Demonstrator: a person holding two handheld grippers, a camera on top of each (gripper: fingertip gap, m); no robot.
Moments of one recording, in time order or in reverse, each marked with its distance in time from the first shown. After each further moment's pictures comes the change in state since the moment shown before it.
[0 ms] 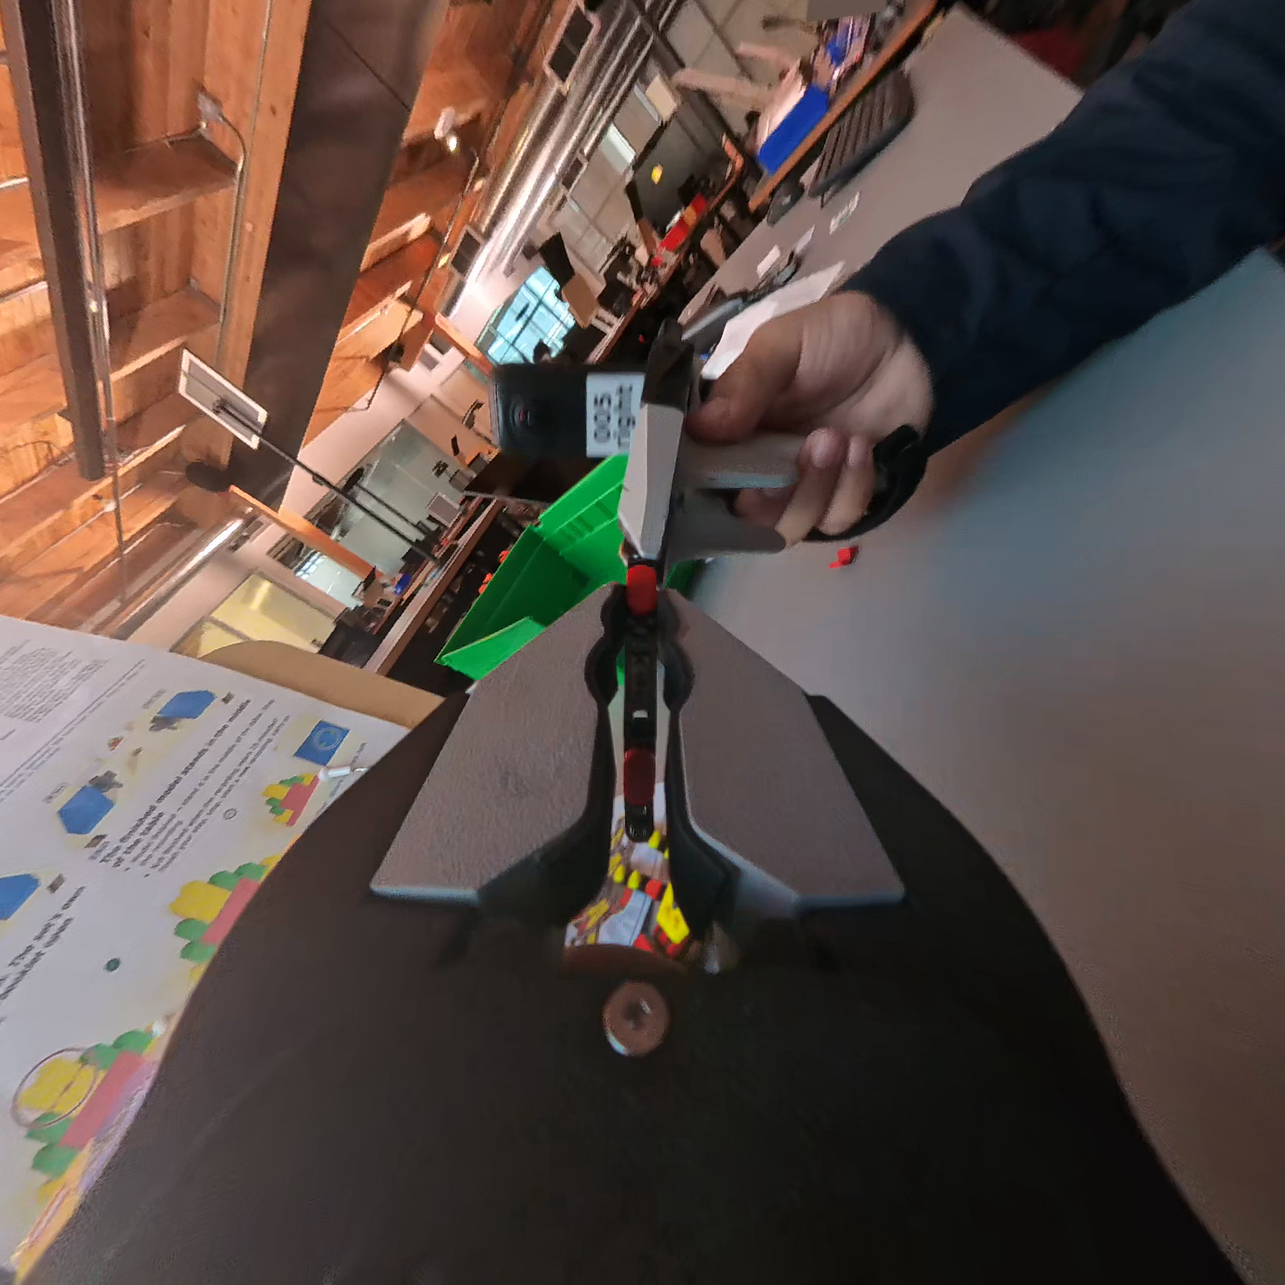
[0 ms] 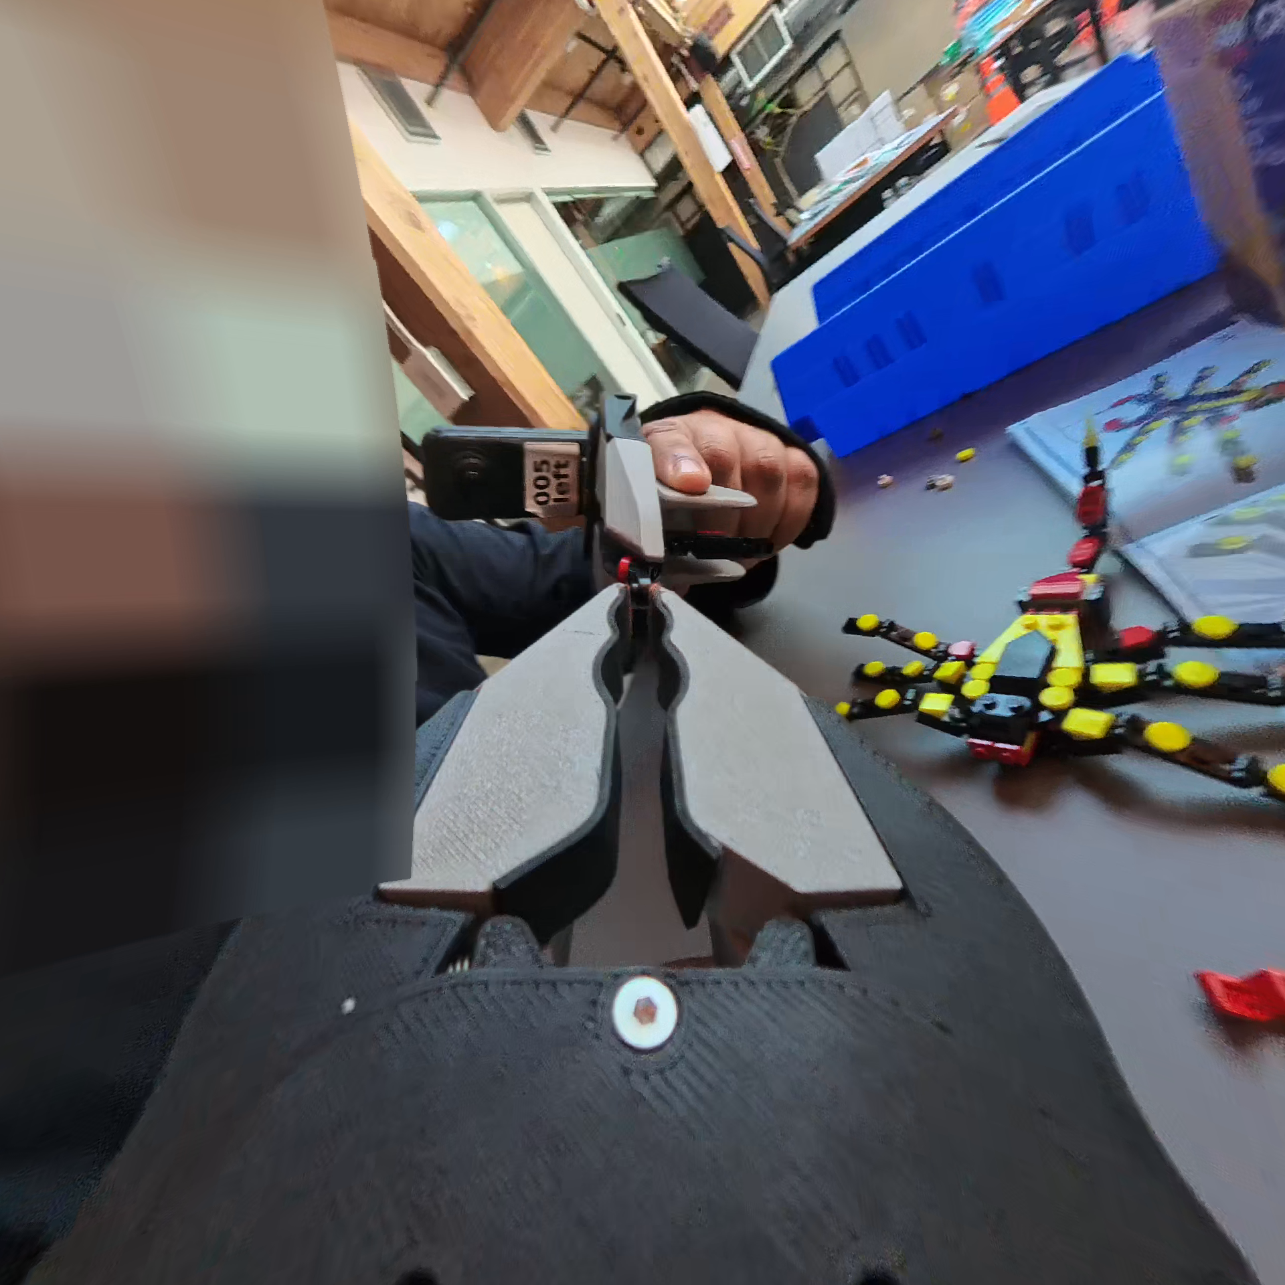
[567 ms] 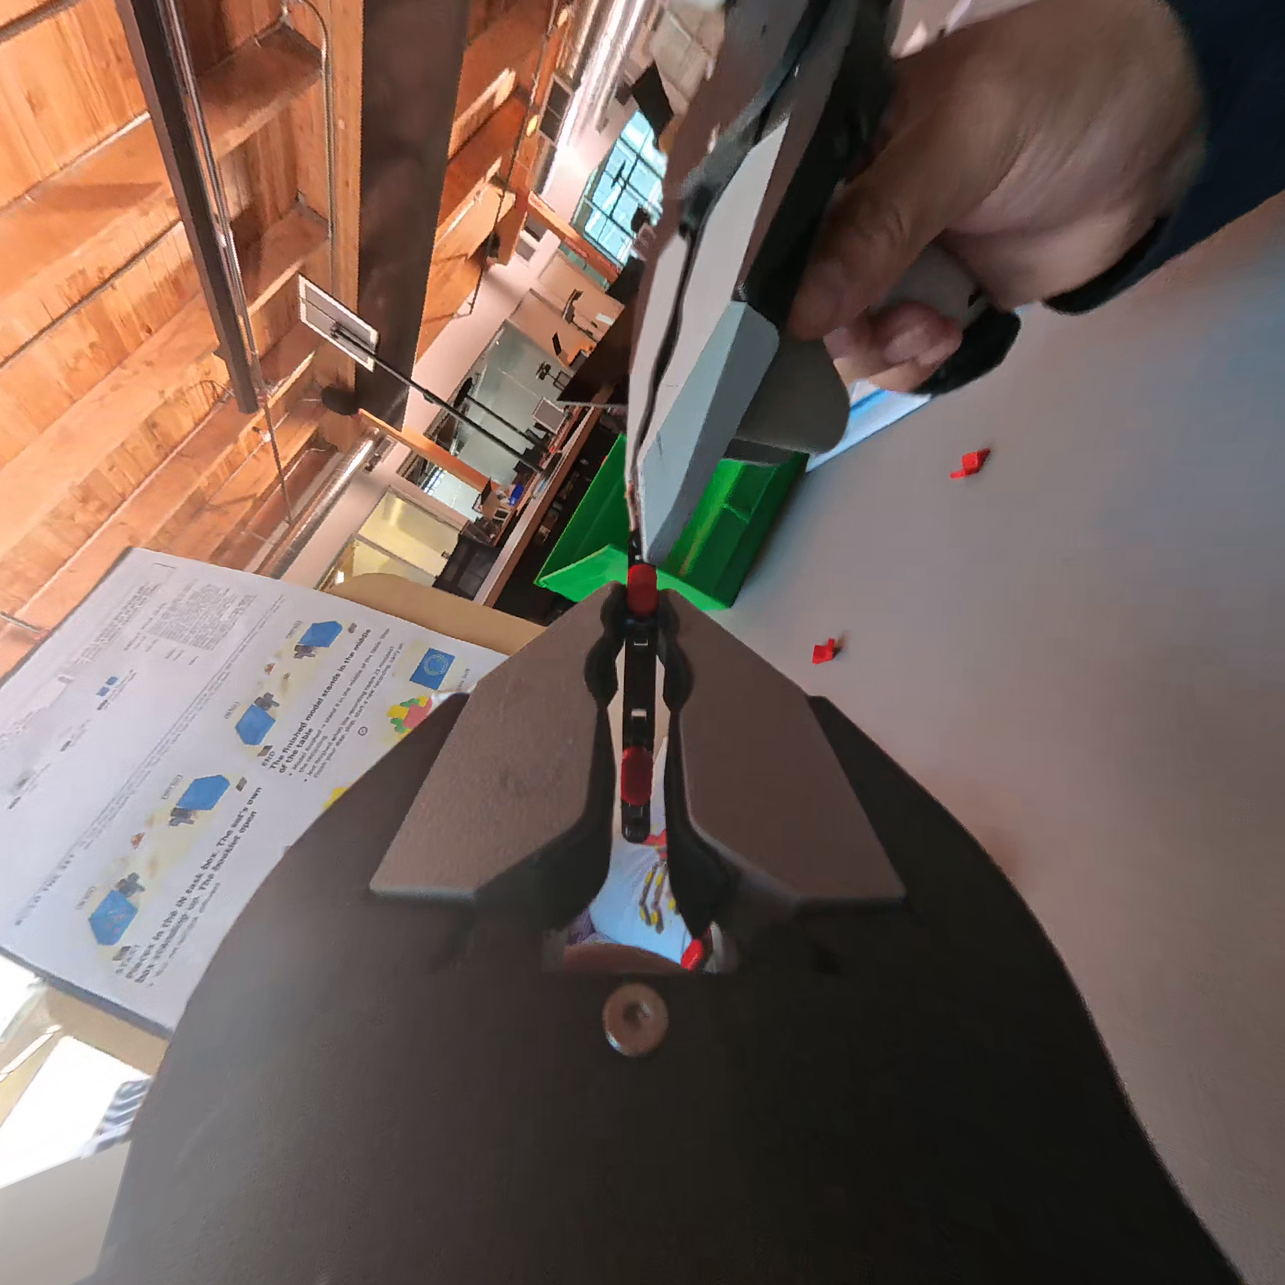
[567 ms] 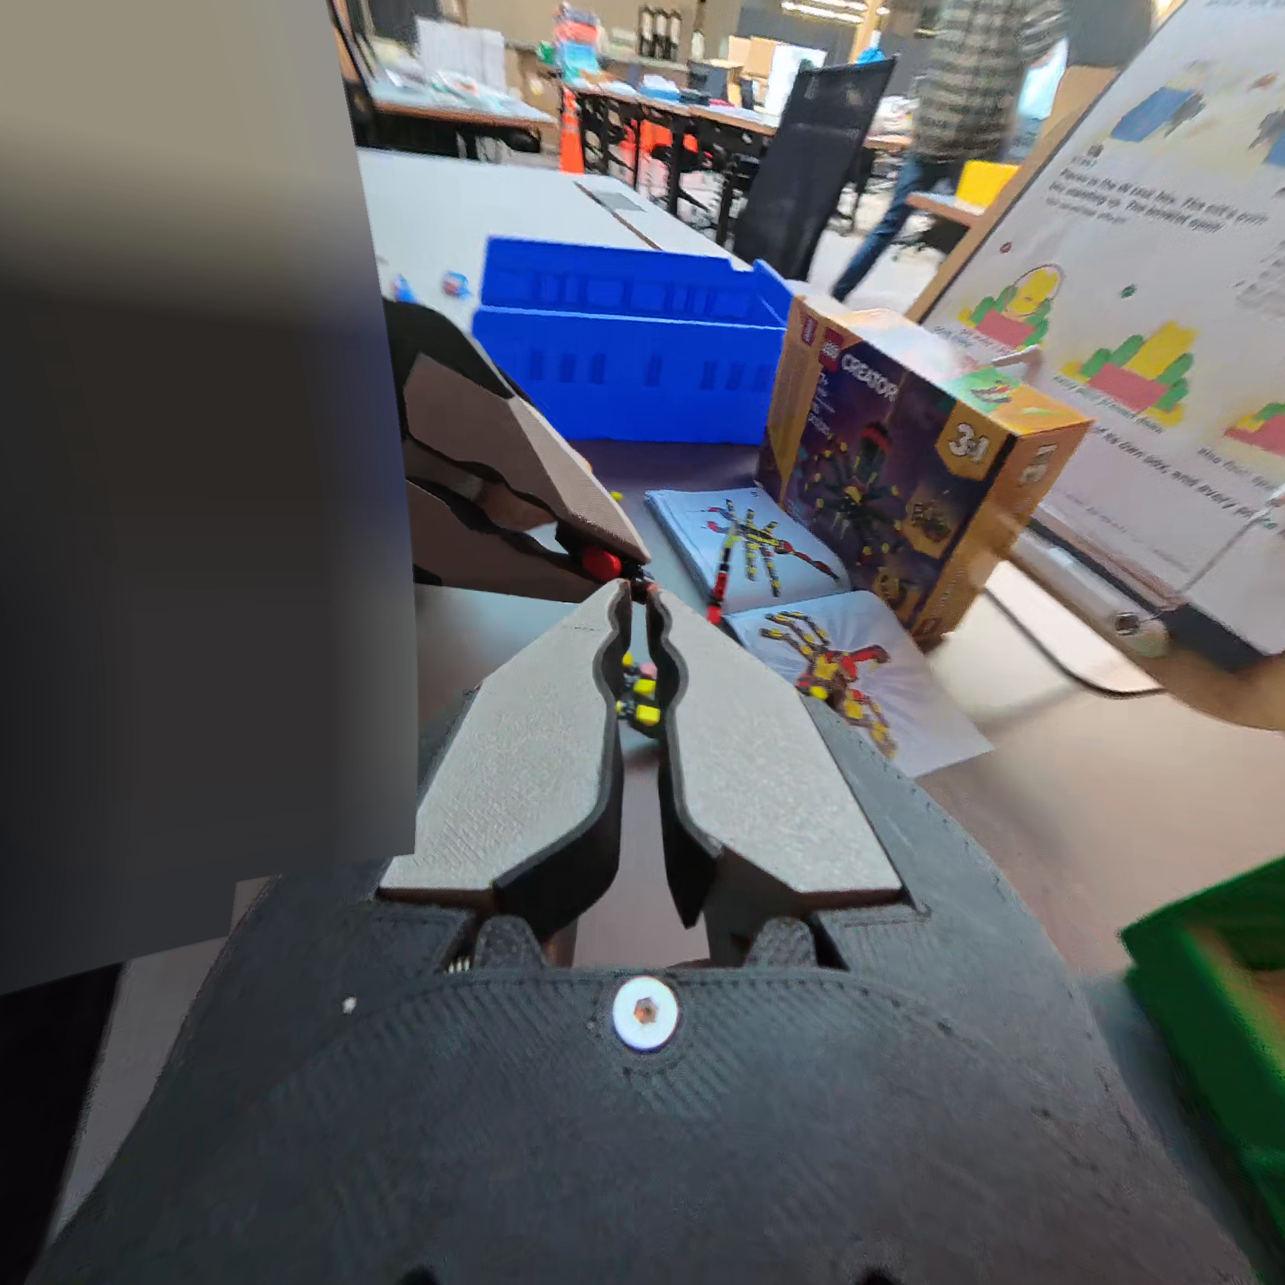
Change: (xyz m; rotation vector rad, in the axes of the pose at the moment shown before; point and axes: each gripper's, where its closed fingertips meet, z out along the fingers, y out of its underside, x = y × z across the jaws) left arm -0.017 0.017 0.006 -0.175 -0.160 0.122; right arm 0.020 -0.016 -0.005 -0.111 0.678 -0.704
